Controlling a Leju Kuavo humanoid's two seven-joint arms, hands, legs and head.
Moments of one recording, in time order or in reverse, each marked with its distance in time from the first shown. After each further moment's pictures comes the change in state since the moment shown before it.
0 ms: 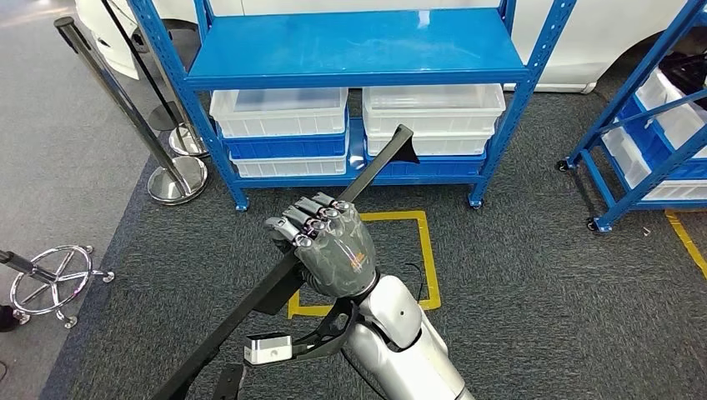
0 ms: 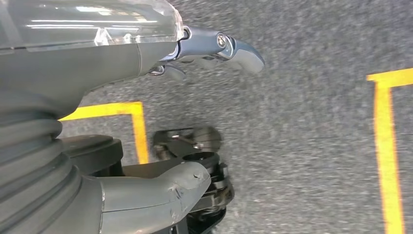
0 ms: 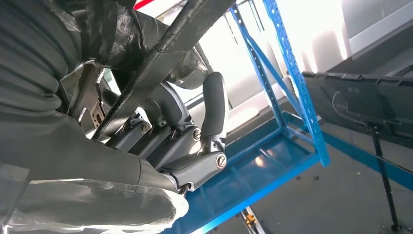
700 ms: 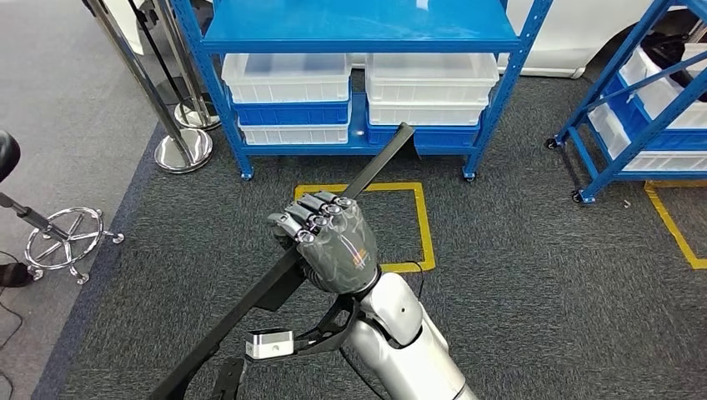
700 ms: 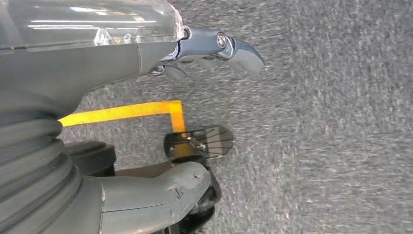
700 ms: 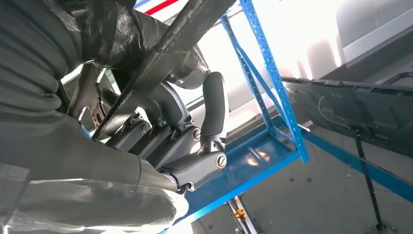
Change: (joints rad) left arm -0.015 0.000 0.002 0.000 -0.024 -0.003 -0.001; right arm -0.011 -0.005 0.001 -0.002 -0.014 0.000 0.009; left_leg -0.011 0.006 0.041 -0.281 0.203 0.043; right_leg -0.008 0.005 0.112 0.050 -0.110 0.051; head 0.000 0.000
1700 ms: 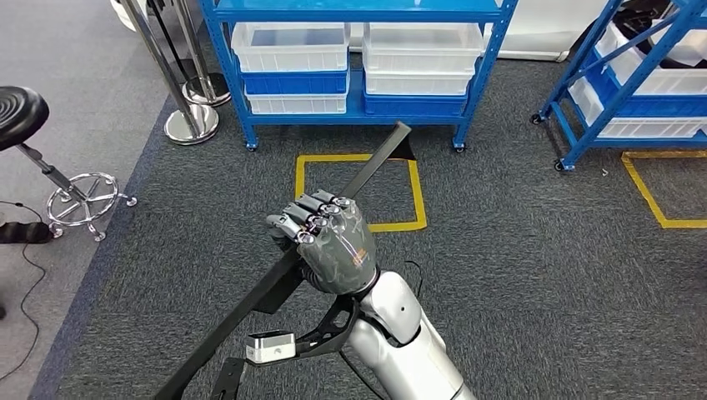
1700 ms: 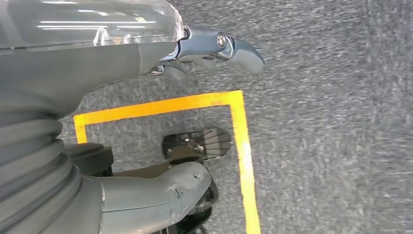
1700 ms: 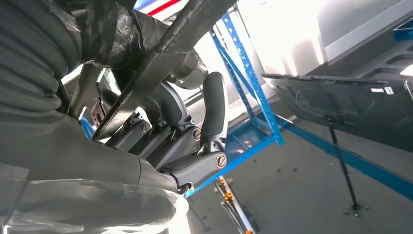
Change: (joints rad) left arm -0.004 -0.001 0.010 0.001 -0.018 -0.003 -0.009; right arm -0.008 0.011 -0.008 0.012 -0.043 0.000 -0.042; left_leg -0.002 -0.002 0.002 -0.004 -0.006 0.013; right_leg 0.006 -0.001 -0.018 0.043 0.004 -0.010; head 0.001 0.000
